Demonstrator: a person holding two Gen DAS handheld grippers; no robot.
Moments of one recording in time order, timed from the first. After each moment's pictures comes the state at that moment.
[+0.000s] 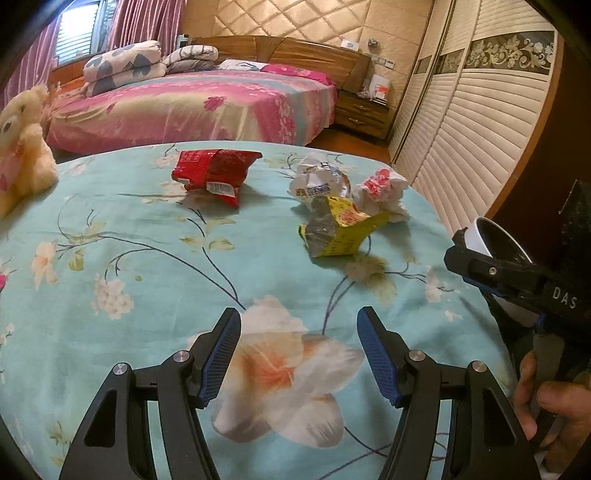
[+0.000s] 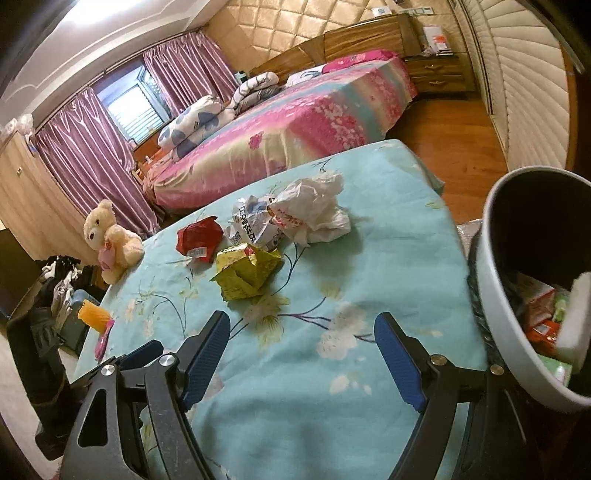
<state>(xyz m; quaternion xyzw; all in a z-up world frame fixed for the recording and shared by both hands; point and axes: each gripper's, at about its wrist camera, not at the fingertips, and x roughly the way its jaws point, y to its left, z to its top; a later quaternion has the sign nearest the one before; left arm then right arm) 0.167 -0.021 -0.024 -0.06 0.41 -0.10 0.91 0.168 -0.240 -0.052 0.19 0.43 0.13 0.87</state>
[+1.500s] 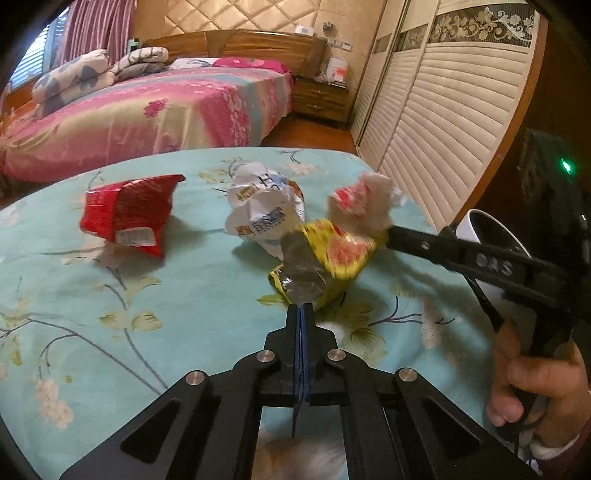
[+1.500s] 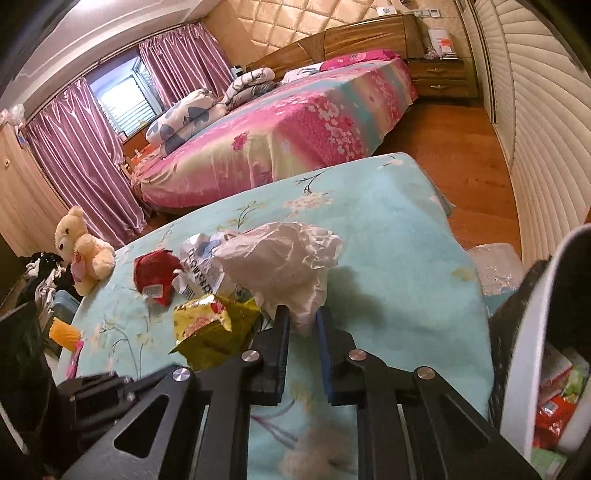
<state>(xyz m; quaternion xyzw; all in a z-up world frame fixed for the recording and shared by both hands) 0.253 -0.053 -0.048 -0.03 0.41 -0.17 0.89 0.235 -0.247 -0.072 0.17 0.43 0.12 0.88</state>
